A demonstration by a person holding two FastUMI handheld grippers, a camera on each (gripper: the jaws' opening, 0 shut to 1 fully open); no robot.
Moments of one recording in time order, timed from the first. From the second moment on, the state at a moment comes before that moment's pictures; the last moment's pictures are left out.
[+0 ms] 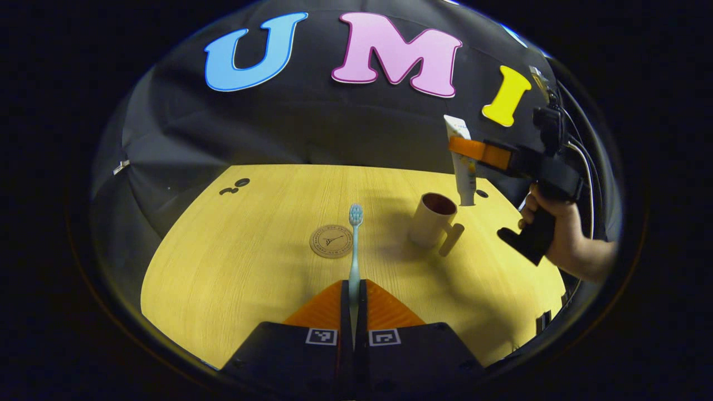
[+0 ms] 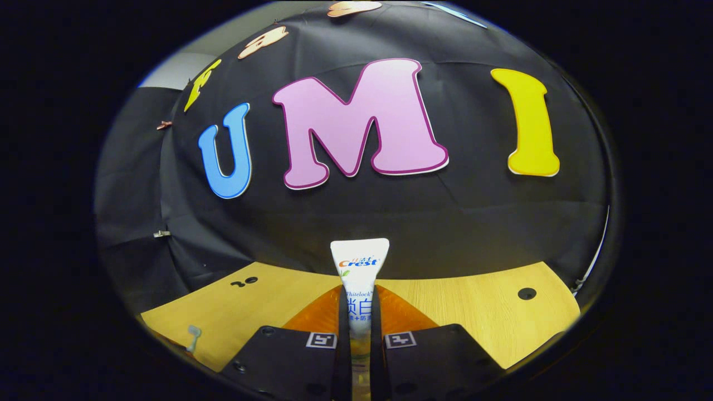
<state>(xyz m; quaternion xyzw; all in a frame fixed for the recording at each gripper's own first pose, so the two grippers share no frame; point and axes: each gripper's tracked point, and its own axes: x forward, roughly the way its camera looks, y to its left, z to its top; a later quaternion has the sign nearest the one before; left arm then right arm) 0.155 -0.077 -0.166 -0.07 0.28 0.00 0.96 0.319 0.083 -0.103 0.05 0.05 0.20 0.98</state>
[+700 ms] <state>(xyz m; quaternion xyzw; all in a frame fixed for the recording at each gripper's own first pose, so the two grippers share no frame) 0.198 -0.102 -0.158 -0.07 0.24 -0.01 0.97 0.337 0.106 -0.180 0.01 0.04 0.22 0.98</state>
